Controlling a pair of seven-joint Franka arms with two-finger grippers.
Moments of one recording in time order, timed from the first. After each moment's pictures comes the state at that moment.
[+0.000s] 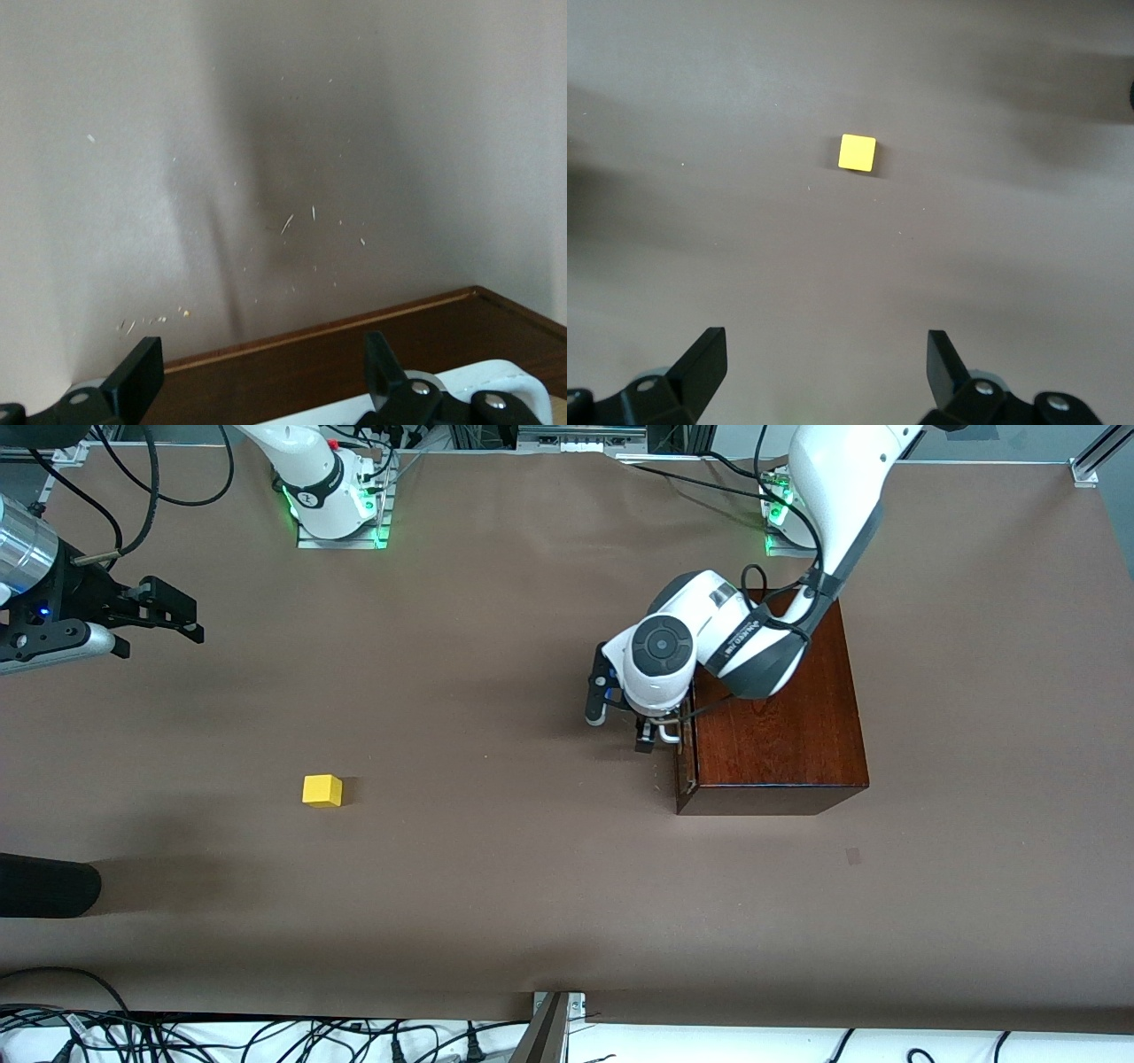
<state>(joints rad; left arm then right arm) -0.31 0.58 -0.36 -1.63 0.18 2.01 0.99 0.10 0.00 -0.05 -1.63 0.06 1.61 -0.14</state>
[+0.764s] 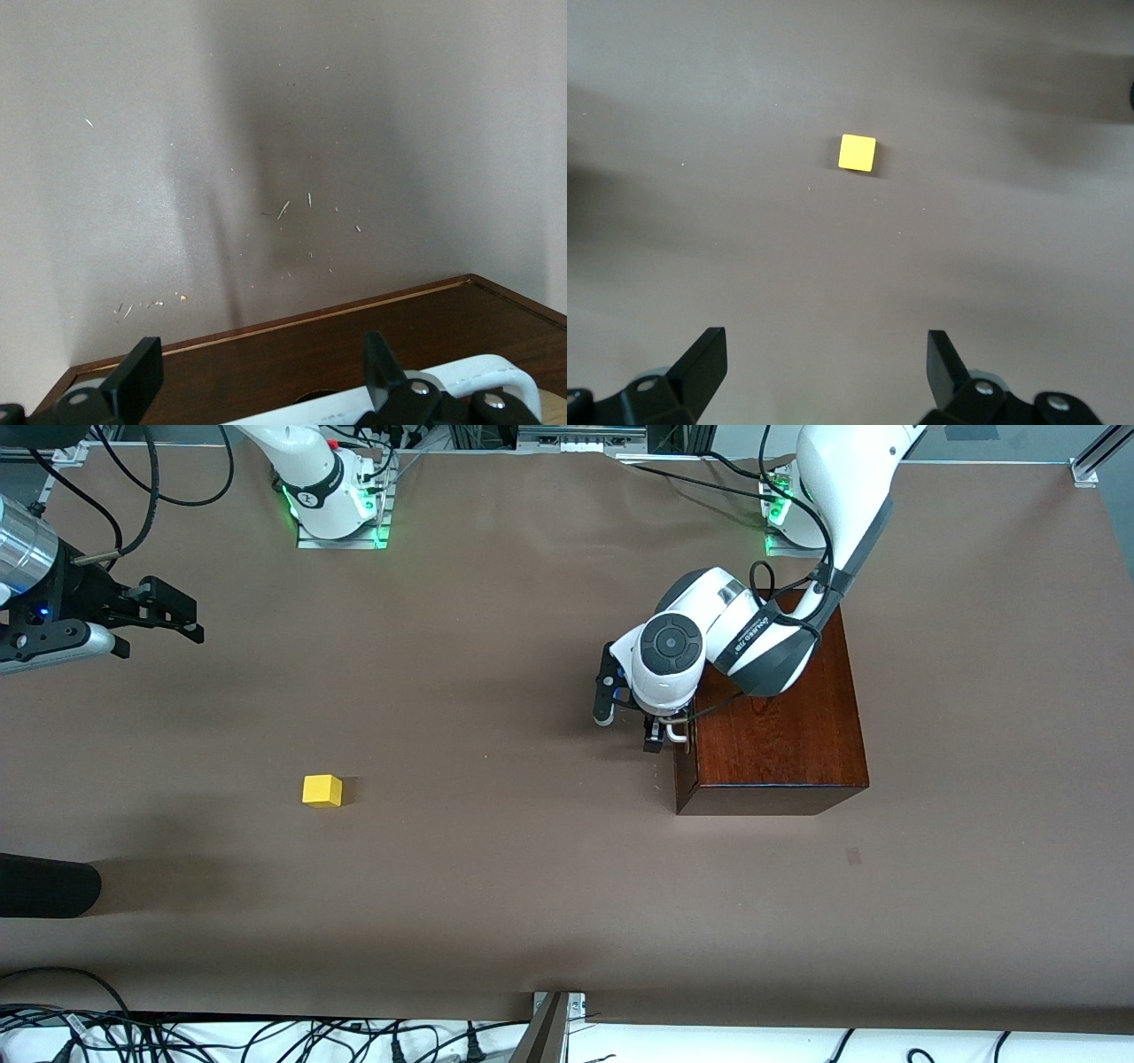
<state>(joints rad) -0.30 0.56 -0.37 -1.66 0.18 2.00 0.99 0.10 0.00 -0.05 -1.63 0.06 1.61 -0.14</state>
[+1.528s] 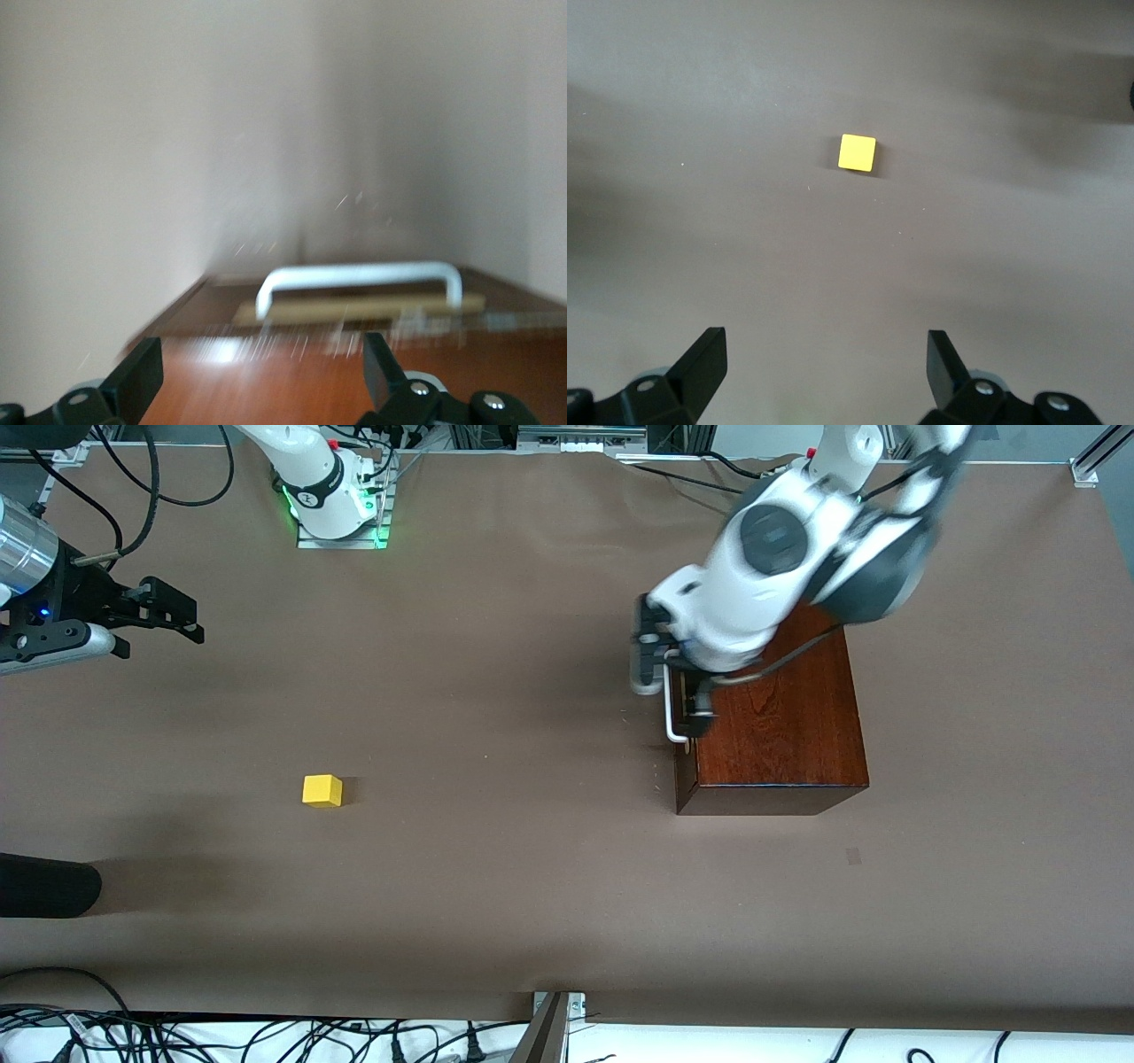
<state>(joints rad) -0.16 0.26 -0.38 -1.63 0.07 1.93 1.00 0.10 0.01 -0.05 -1.63 0.06 1.61 -0.14</state>
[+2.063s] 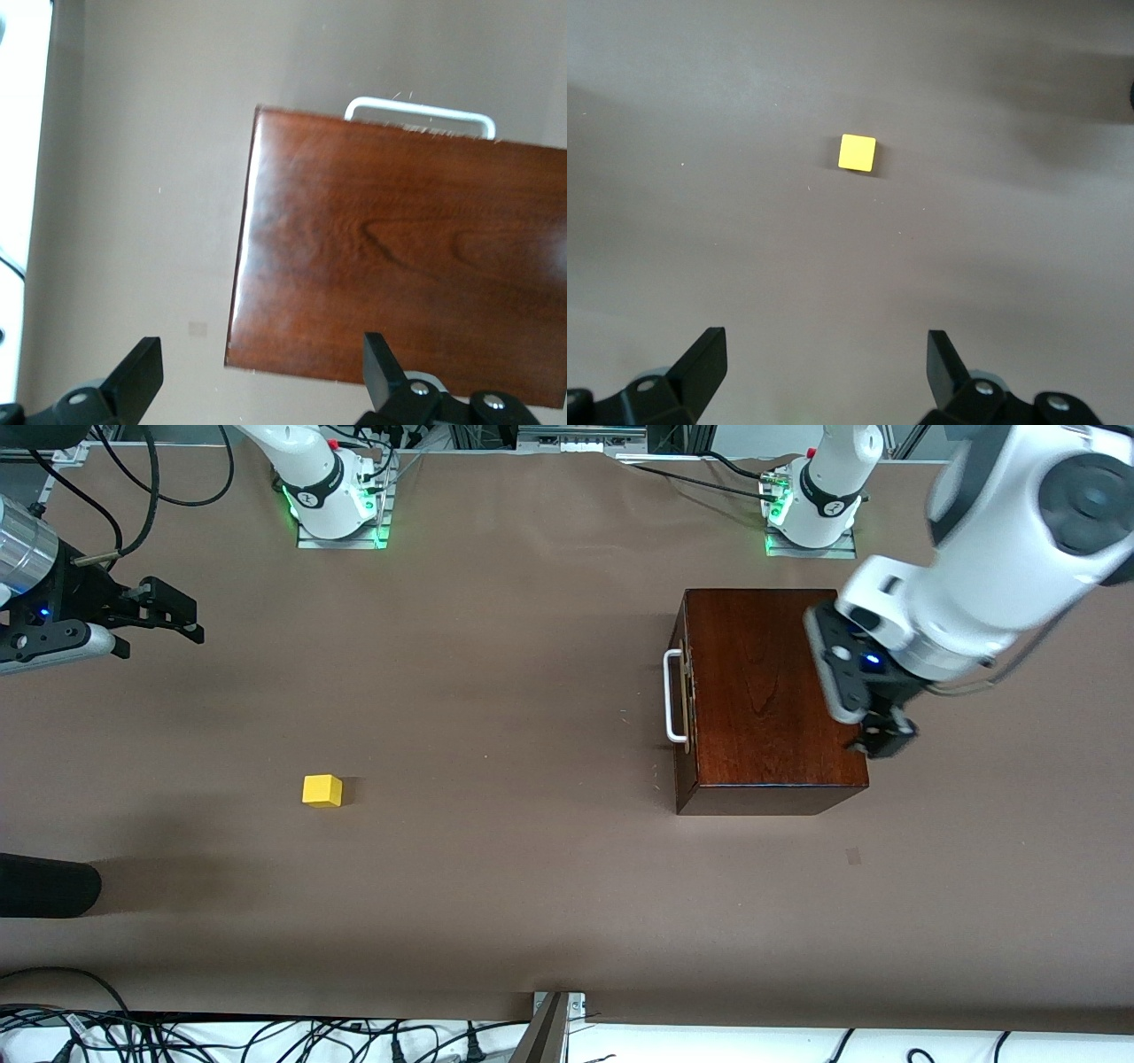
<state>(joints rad) 0.08 0.27 -0.37 -1.42 0.07 1.68 1.10 0.10 0.01 -0.05 -1.63 0.06 1.61 -0.14</state>
